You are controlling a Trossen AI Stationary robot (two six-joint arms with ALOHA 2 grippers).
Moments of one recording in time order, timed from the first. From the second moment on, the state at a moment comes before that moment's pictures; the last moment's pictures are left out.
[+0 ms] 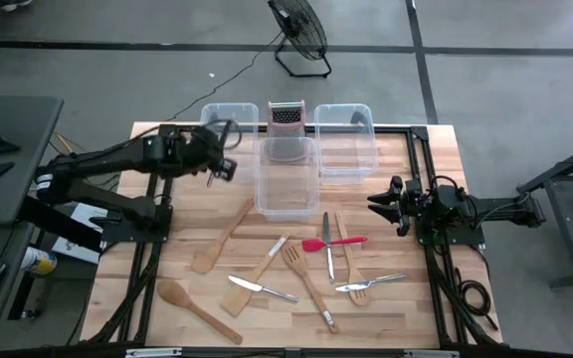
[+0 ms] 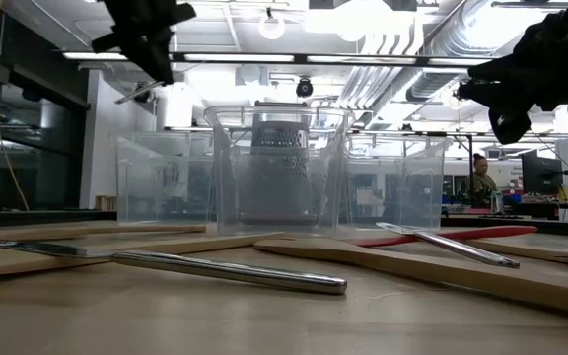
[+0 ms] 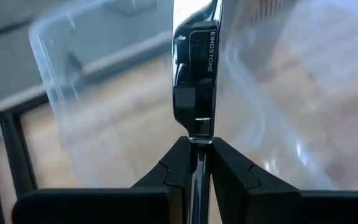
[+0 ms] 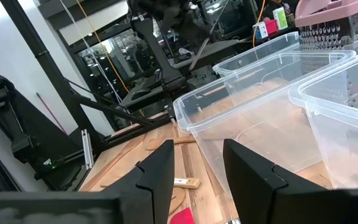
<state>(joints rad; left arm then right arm) 0.22 1.13 1.20 -1.01 -0.55 -0.72 0.04 0.01 0.01 0.04 0.13 0.41</state>
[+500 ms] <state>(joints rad) 0.57 1.24 1.21 -0.83 -0.36 -0.22 0.04 0.01 0.01 0.04 0.13 0.41</state>
